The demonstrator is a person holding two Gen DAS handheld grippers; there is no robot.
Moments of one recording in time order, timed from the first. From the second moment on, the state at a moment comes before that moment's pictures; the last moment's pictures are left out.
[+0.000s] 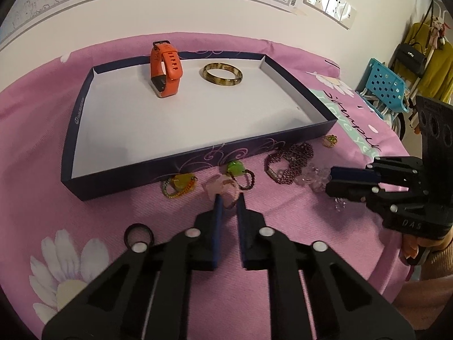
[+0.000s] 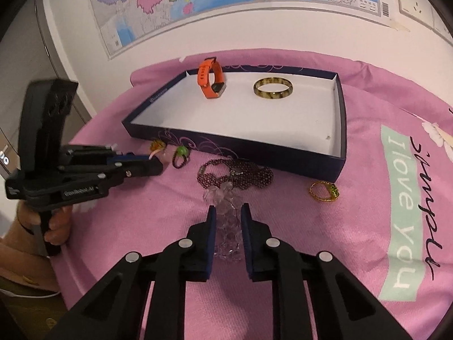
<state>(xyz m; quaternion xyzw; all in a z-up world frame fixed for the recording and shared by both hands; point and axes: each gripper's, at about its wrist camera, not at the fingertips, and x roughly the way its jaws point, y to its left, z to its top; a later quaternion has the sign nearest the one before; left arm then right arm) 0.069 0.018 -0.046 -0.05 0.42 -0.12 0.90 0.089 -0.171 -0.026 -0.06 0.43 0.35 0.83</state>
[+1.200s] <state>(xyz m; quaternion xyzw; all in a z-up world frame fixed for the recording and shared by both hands) 0.061 0.021 -0.042 -0.05 0.42 -0.14 0.90 0.100 -0.176 -0.026 -0.01 0.44 0.37 0.81</state>
